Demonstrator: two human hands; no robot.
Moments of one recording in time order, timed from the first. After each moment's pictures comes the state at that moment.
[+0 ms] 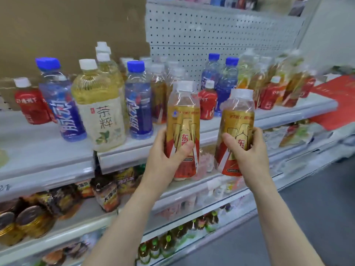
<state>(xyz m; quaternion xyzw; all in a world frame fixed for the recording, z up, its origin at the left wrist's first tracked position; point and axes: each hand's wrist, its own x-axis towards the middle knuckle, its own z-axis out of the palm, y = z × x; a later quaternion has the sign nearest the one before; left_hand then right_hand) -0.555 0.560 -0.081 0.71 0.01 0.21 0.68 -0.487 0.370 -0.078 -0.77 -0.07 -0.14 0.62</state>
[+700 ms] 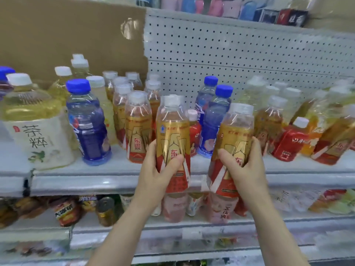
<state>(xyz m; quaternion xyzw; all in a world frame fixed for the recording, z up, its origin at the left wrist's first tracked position) -0.401 0.455 -0.073 0.67 0.13 0.33 0.65 -0.279 0.296 -0.061 -0.74 -0.24 -0.03 0.64</state>
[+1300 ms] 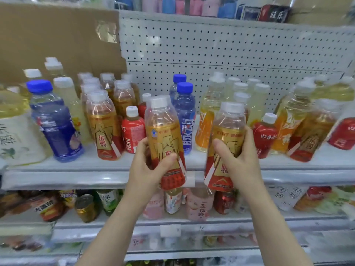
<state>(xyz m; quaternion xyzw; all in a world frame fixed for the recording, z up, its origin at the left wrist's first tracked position) -0.360 0.384 -0.070 0.68 0.14 0.36 0.63 -0.227 0.225 -0.045 -0.70 -0.29 -0.03 0.65</state>
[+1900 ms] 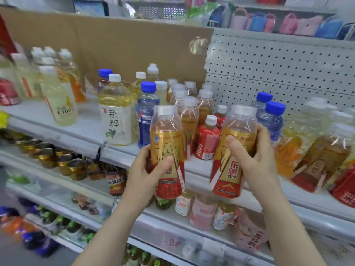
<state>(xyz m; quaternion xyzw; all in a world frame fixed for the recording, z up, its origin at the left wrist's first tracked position) -0.482 0.459 -0.071 0.62 0.24 0.46 0.59 -0.290 0.338 -0.020 -0.64 -0.43 0.06 0.64</state>
